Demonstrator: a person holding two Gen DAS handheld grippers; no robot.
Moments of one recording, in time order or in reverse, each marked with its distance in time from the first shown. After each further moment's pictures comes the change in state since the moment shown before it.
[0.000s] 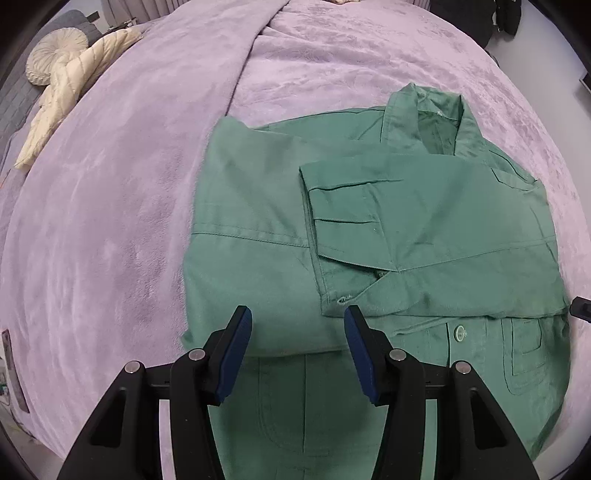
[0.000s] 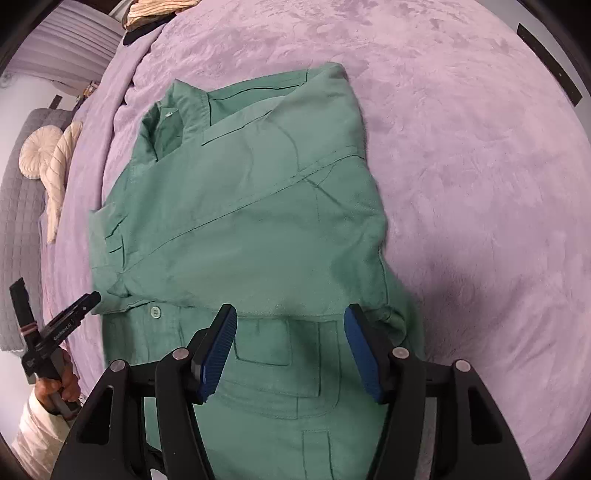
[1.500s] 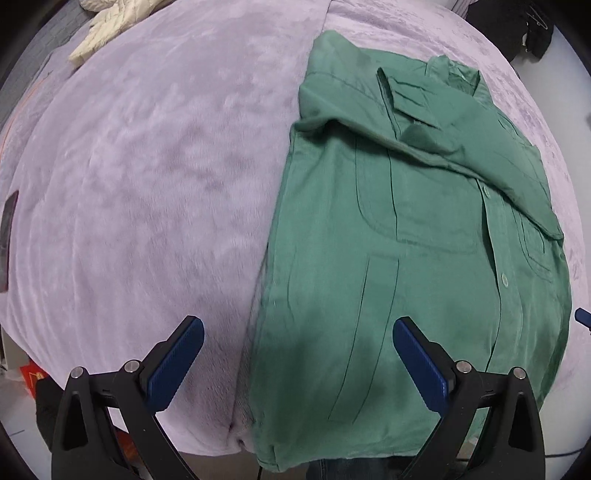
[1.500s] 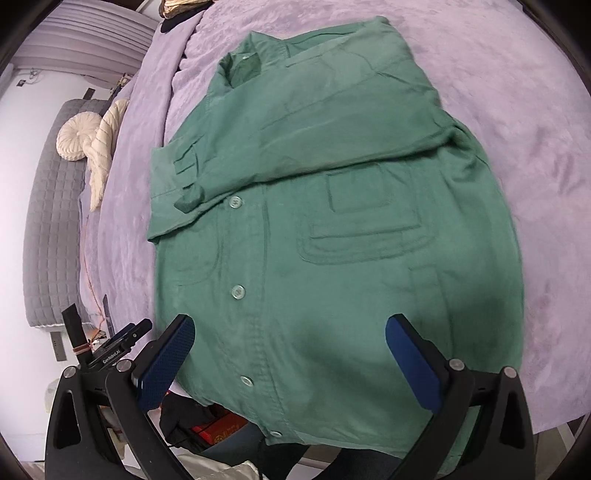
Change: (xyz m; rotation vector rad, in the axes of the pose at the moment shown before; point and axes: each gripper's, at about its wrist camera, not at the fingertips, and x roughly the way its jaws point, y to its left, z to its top) left arm -0.027 0.084 -0.176 -0.150 0.094 -0.054; right arm -0.018 0.043 -0.130 0.004 0.032 0.140
